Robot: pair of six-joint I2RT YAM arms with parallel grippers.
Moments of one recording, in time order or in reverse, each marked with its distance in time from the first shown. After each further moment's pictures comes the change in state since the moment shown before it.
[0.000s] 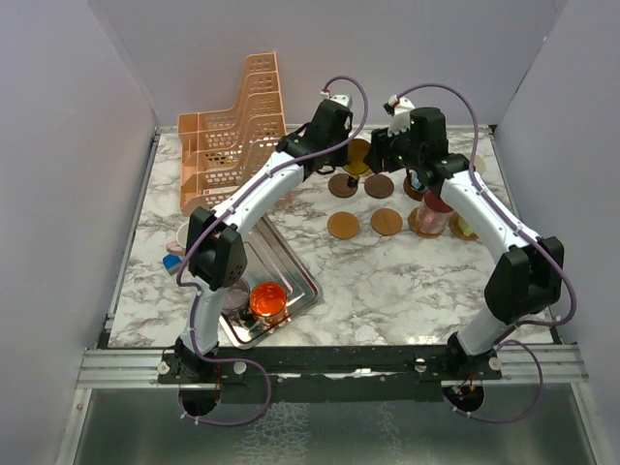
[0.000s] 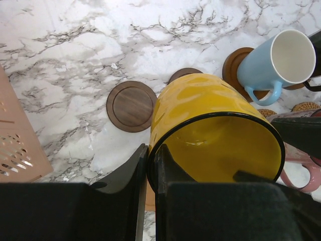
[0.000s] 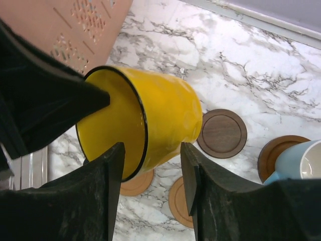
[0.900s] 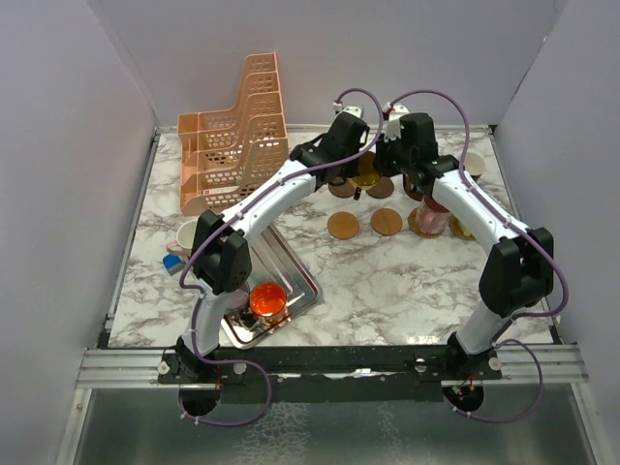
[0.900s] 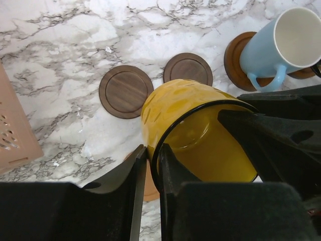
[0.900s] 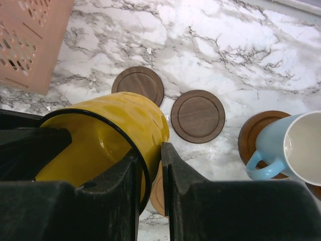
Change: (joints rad) left arm -0.086 0.001 -0.015 -0.034 -0.135 -0.035; right arm 0.013 0.065 0.011 -0.018 0.188 -0.008
